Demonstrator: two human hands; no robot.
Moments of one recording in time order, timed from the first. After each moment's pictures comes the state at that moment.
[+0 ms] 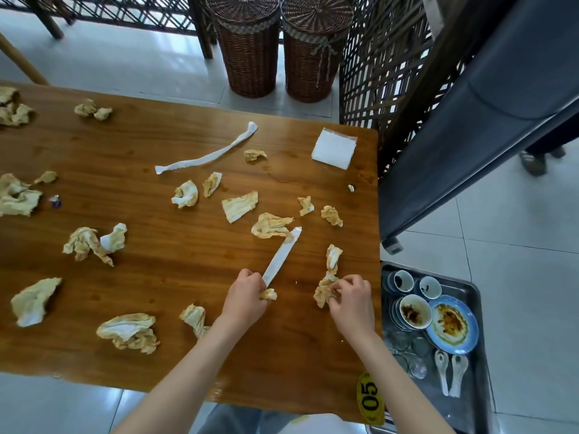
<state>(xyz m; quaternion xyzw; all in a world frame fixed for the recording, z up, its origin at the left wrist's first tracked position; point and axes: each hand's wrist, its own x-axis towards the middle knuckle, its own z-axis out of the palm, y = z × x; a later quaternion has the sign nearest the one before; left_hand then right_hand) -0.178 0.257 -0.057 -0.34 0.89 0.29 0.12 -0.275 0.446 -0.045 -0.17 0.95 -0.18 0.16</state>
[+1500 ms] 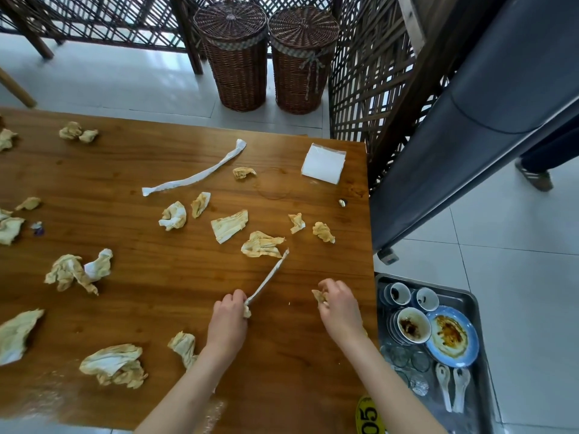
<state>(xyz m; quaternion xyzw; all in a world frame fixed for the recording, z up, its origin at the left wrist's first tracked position) -0.172 0.250 -0.062 -0.35 0.90 0.24 0.07 -0.301 0.427 -0.056 -0.22 0.93 -0.23 0.17</state>
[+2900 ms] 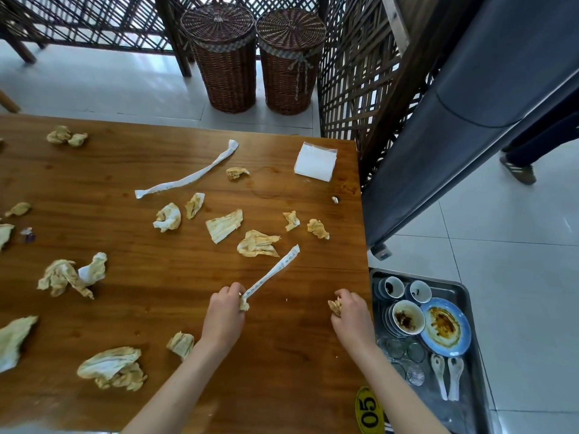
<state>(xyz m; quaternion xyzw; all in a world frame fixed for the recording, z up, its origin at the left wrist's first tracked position) -0.177 0.243 -0.046 -0.32 0.90 0.28 0.05 -0.287 0.460 -0.057 -0.15 0.95 -0.18 0.19</state>
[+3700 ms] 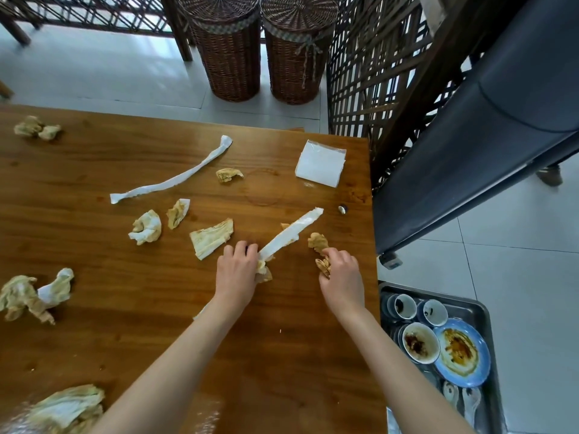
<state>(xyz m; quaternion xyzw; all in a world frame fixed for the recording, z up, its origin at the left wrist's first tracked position) -0.298 0.210 -0.071 -0.24 0.97 0.06 0.08 -0.384 0.387 -0.064 -0.19 0.94 -0.24 0.12</state>
